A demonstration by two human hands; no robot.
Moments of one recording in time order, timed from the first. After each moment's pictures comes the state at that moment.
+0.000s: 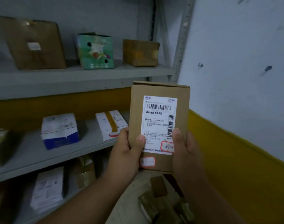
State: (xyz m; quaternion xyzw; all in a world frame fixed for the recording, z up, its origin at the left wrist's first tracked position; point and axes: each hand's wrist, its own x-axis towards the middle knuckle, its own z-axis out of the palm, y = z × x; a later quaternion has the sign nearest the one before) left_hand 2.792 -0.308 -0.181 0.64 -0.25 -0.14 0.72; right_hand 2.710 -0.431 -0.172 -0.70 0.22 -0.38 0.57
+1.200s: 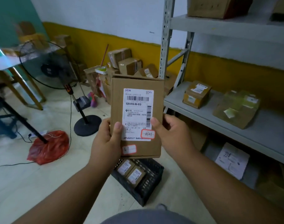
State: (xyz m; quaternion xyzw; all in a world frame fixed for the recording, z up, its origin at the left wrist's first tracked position) left_hand 2.752 0.468 -0.269 0.71 0.32 0.28 0.56; right_hand 2.879 0.332 -0.264 -0.78 -0.27 0.11 0.56
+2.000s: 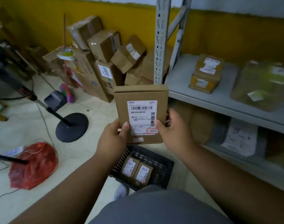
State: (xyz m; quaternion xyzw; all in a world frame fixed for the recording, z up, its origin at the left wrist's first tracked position) left_hand 2.958 0.675 -0.363 0.83 0.31 0.04 0.46; right_hand 3.048 0.508 -0.371 -0.85 -0.11 0.12 0.50
